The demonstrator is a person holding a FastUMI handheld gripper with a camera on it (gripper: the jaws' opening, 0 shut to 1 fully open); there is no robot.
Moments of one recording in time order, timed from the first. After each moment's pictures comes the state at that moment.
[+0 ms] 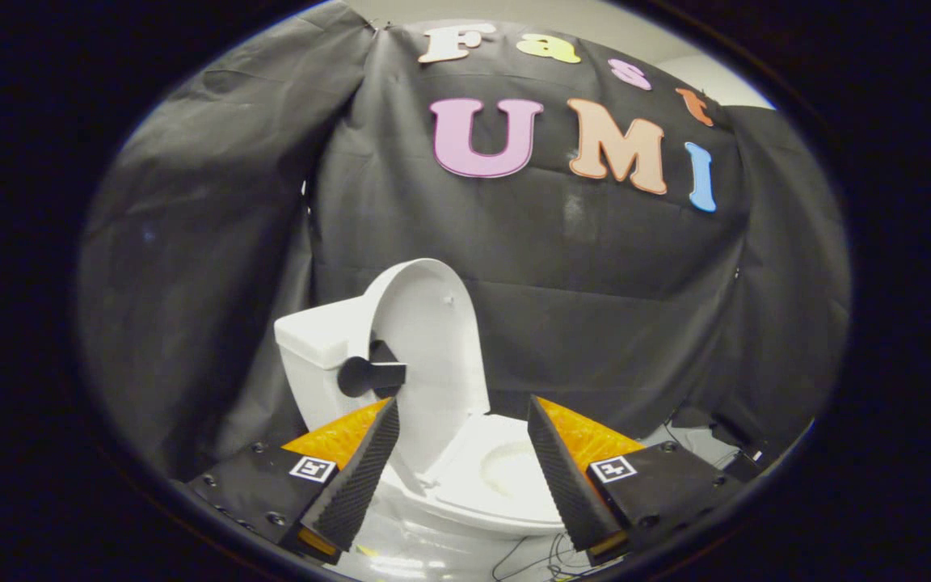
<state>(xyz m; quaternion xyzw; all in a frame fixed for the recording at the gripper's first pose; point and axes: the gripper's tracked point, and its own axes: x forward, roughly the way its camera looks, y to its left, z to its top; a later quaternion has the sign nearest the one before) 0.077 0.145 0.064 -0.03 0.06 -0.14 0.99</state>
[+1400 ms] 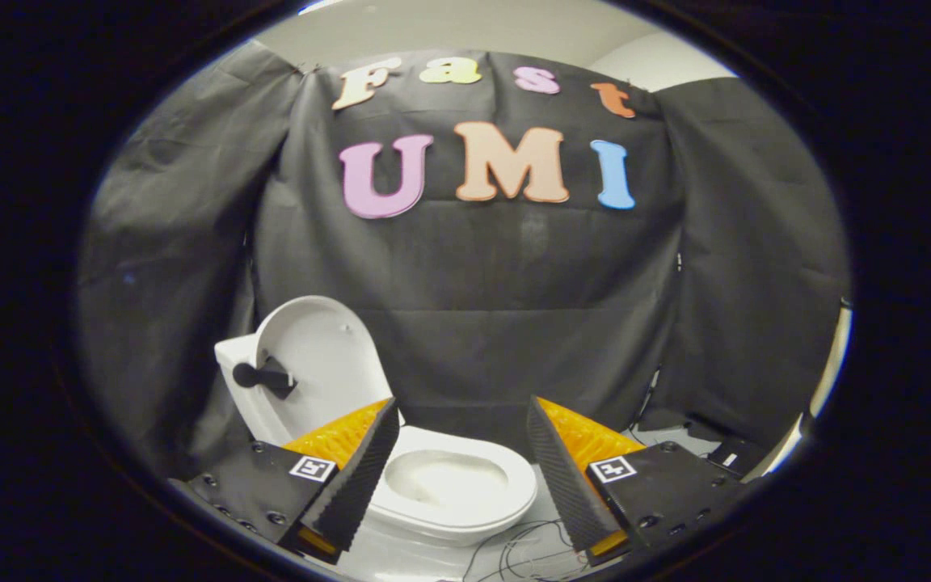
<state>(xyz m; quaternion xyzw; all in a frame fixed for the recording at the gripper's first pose) -0.039 -0.037 0.093 0.03 -0.02 -0.19 0.98</state>
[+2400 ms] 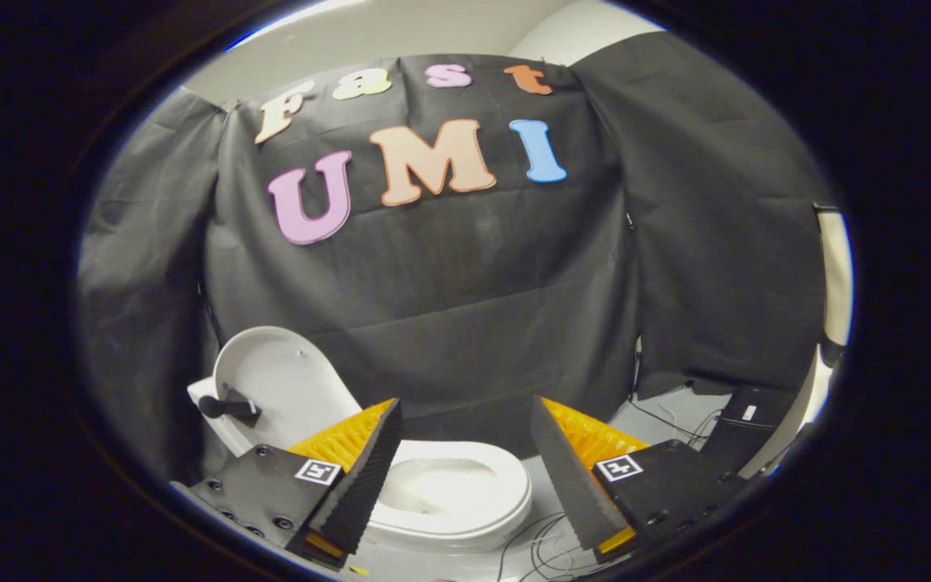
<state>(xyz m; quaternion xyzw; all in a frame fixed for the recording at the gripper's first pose) -0.038 -0.089 0.046 0.11 -0.02 -0.22 0.97</state>
